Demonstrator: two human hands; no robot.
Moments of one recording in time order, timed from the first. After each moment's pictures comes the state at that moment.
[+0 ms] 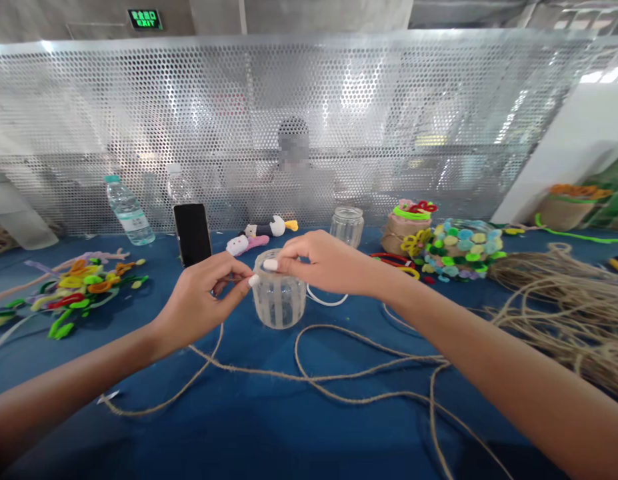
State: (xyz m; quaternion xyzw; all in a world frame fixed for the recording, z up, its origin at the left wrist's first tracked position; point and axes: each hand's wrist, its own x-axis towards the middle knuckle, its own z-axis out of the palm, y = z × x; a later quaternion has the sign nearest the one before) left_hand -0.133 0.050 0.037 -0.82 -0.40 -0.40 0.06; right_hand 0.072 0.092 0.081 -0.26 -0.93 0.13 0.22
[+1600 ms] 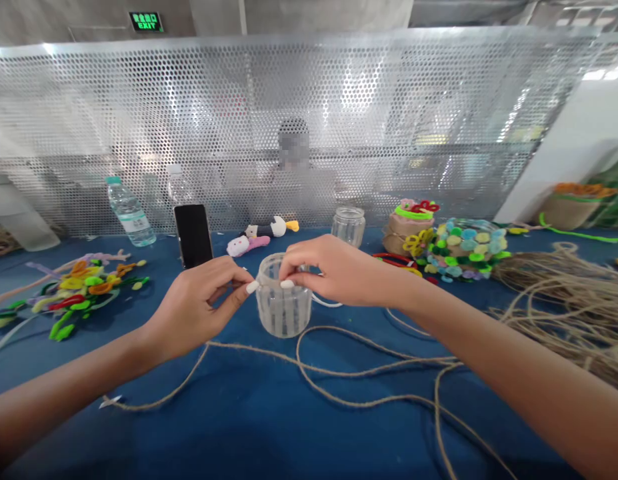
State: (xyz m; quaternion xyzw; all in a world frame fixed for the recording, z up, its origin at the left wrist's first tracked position) left_hand -0.132 0.042 0.042 -0.85 -0.39 -0.35 0.06; right_hand 0.085 0.085 0.083 -0.22 -0.95 0.09 0.18
